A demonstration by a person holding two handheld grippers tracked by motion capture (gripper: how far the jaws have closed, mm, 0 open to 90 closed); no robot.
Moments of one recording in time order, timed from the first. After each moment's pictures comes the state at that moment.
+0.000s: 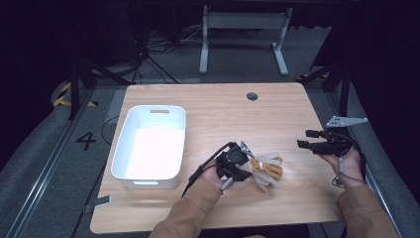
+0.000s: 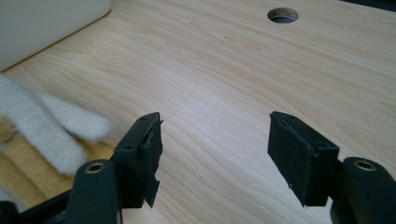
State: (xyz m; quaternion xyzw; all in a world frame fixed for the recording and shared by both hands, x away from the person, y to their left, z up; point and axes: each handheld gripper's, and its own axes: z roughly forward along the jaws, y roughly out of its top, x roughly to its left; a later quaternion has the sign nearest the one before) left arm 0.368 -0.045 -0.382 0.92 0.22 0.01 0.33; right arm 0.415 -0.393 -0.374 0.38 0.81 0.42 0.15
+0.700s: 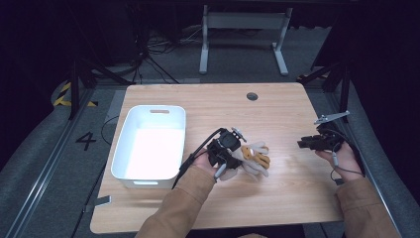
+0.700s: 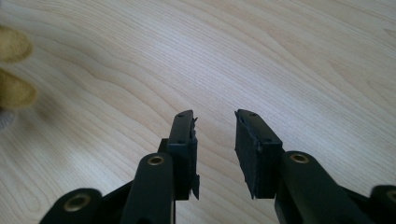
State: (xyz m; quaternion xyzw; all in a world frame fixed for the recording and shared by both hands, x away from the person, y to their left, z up) left arm 0.386 -0.023 -0.343 0.92 0.29 0.02 0.27; right arm 0.446 -0.390 -0.391 0.43 0.85 0.29 0.11
